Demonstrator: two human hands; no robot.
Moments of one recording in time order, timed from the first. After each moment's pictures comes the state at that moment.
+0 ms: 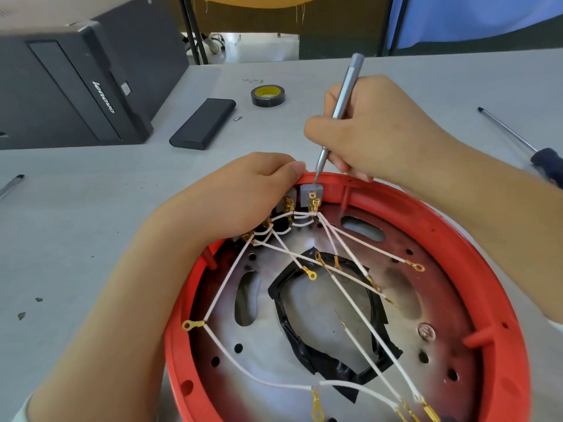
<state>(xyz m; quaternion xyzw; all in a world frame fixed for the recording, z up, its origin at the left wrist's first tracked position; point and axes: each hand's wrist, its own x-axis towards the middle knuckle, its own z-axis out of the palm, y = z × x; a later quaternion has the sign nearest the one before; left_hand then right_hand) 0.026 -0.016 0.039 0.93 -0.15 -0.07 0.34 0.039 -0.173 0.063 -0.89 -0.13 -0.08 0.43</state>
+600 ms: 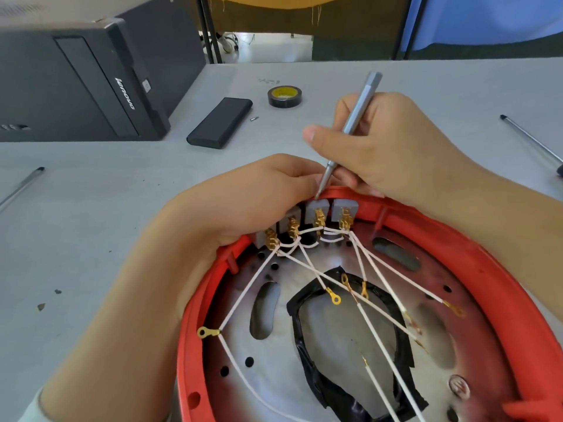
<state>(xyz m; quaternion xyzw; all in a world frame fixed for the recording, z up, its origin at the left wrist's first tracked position) 0.025 -0.012 0.041 0.83 -0.16 -0.20 0.49 0.030 -0.164 0.058 -0.83 -0.20 -0.05 0.51</state>
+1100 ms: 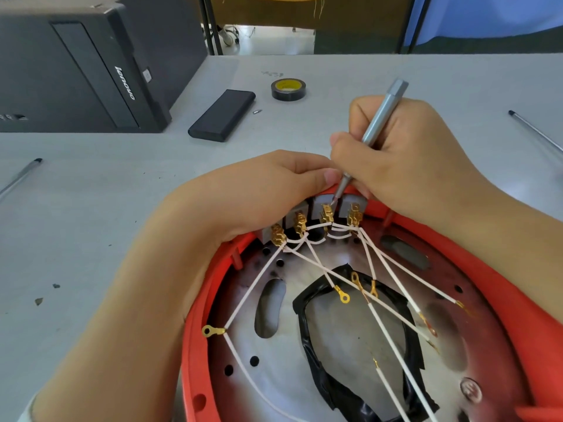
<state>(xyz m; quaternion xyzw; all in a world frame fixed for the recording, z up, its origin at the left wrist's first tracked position) 0.022 -0.009 0.042 0.85 -0.17 -0.19 0.46 0.024 -0.166 0.044 -0.86 -0.23 -0.15 0.44</state>
